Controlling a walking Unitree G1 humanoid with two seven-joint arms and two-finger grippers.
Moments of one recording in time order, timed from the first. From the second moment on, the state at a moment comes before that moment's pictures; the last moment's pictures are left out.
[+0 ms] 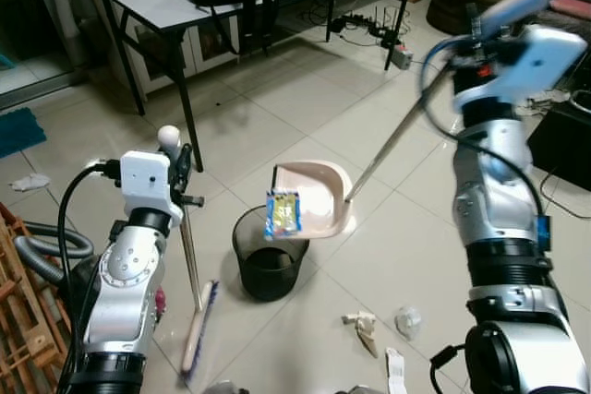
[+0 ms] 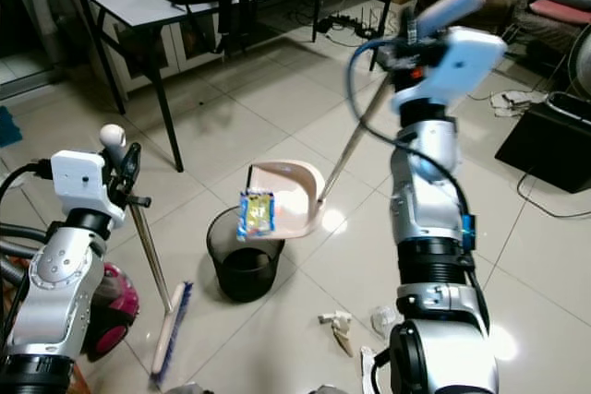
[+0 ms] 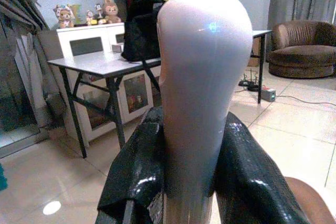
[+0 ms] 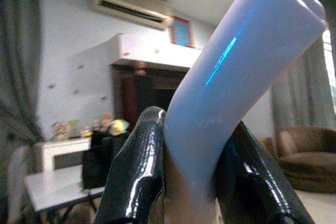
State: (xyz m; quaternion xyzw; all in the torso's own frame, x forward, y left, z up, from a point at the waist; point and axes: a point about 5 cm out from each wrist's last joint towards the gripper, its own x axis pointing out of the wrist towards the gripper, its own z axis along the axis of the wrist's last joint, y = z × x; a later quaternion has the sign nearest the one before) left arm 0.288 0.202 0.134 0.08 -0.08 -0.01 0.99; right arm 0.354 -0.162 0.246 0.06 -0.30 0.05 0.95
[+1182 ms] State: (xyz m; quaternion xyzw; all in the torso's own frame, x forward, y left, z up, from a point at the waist) left arm 0.295 0.189 0.125 0.09 -0.05 -0.09 0.99; right arm 0.338 -0.175 0.276 -0.14 -0.36 0.01 0.92
